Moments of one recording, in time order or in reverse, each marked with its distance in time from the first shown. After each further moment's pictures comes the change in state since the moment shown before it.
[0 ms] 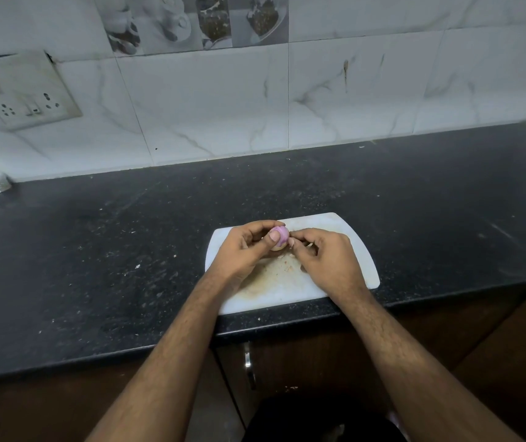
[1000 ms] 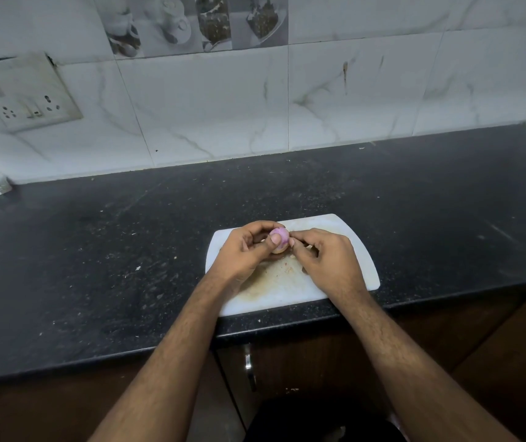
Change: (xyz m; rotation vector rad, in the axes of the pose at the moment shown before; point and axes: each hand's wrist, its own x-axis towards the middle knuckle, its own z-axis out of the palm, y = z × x) left_hand 0.000 -0.001 0.001 0.003 0.006 -0.003; right_hand 0.000 0.002 0.001 -0.036 0.031 -0.053
